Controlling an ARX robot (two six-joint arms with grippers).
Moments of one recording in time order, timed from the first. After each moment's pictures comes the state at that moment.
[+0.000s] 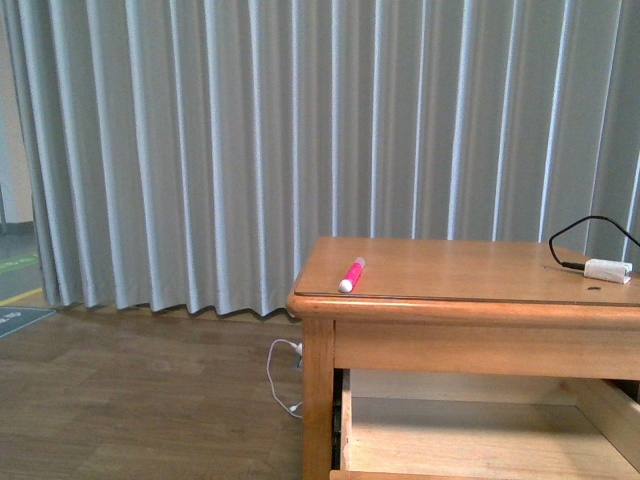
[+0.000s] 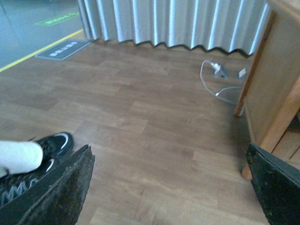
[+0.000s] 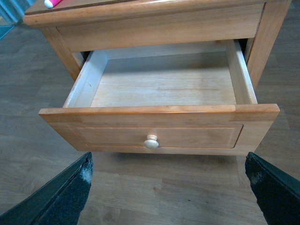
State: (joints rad) left arm -0.27 0.27 0.07 0.10 -0.53 -0.04; right arm -0.04 0.63 0.40 -0.14 -0.16 0.10
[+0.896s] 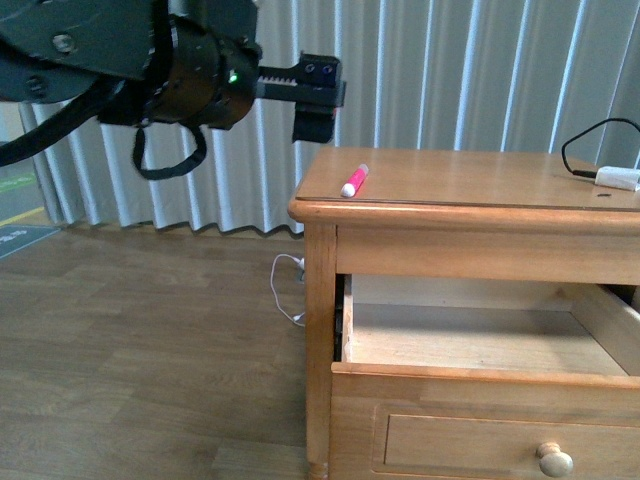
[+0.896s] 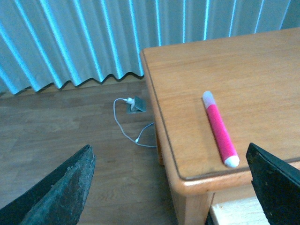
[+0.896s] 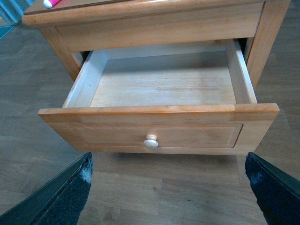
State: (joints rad) left arm -0.38 1.82 1.33 0.44 -0.23 0.08; right arm -0.04 0.63 0.40 -0.14 -0.16 0.10
